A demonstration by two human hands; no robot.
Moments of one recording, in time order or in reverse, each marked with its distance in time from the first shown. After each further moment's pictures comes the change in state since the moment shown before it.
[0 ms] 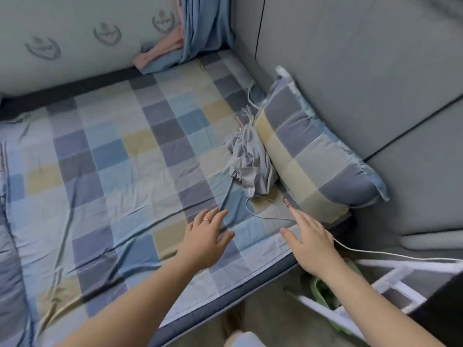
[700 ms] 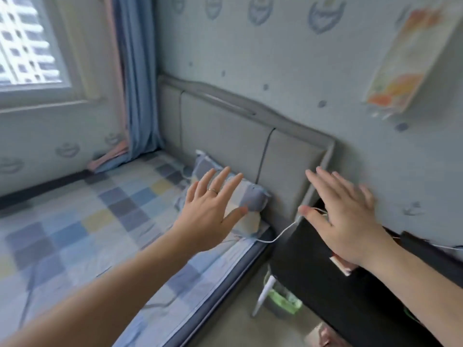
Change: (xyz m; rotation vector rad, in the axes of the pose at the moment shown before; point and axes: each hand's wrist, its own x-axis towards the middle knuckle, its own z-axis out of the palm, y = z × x) left_hand -0.376 0.145 -0.102 0.187 0.512 0.773; right_hand -0.513 -0.050 -0.097 -0.299 0.778 0.022
